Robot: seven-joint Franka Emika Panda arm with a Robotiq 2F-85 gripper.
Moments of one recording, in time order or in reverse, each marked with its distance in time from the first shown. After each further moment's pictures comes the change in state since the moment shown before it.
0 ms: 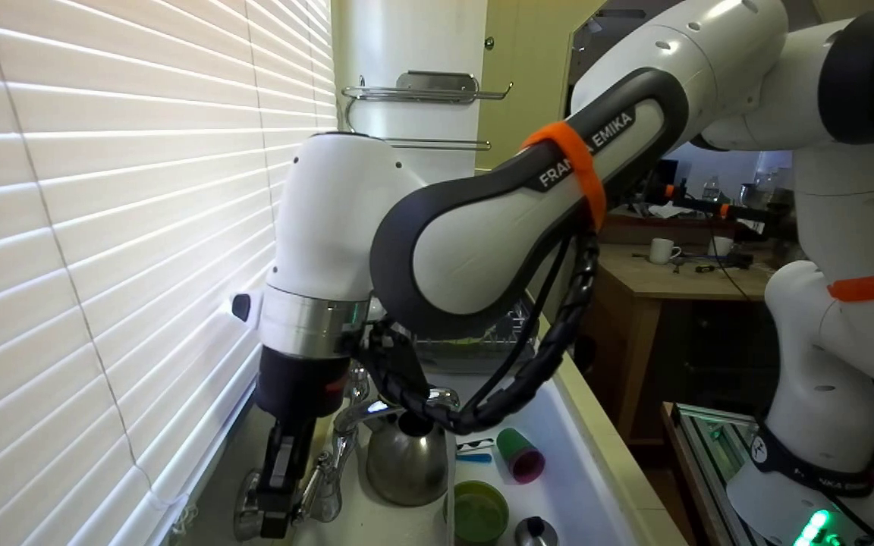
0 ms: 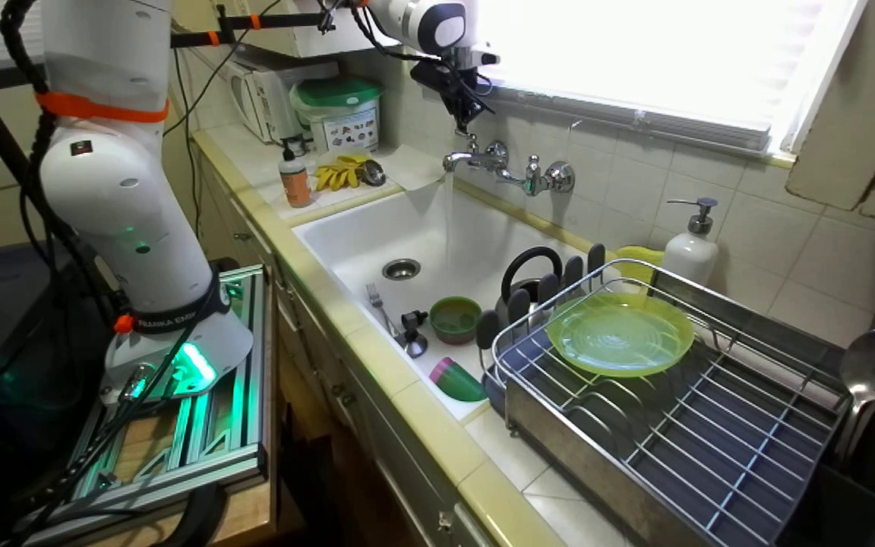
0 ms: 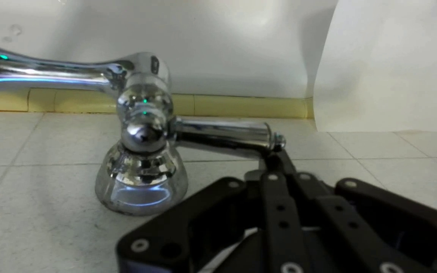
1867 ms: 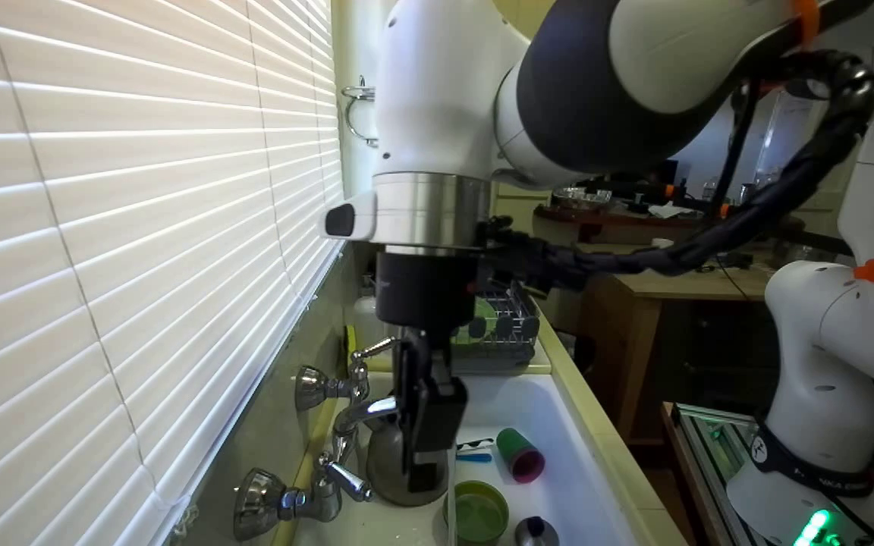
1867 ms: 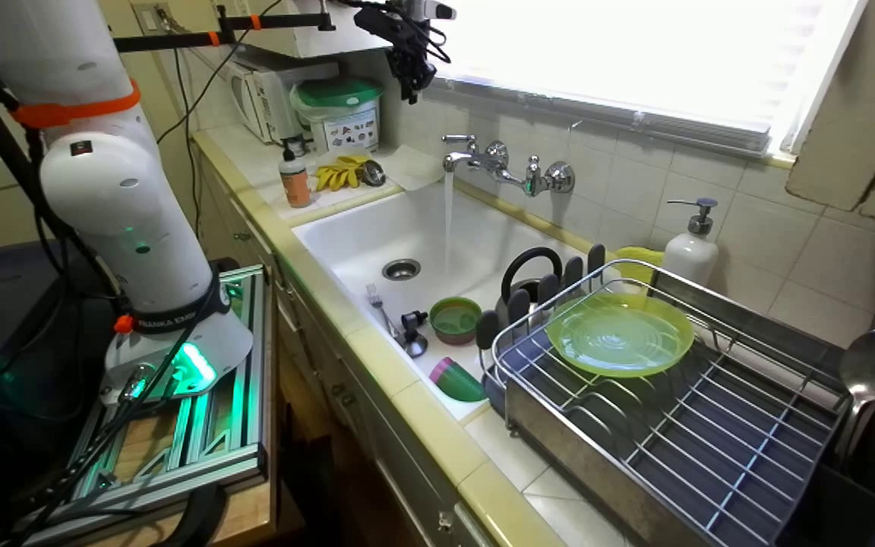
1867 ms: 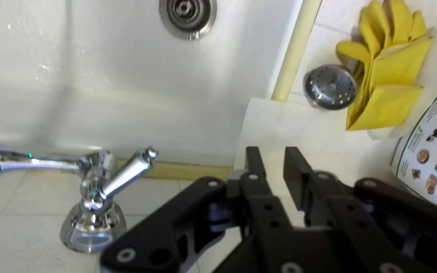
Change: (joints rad) arm -0.002 -0.368 0.028 -0.208 0.146 -0.304 -0.090
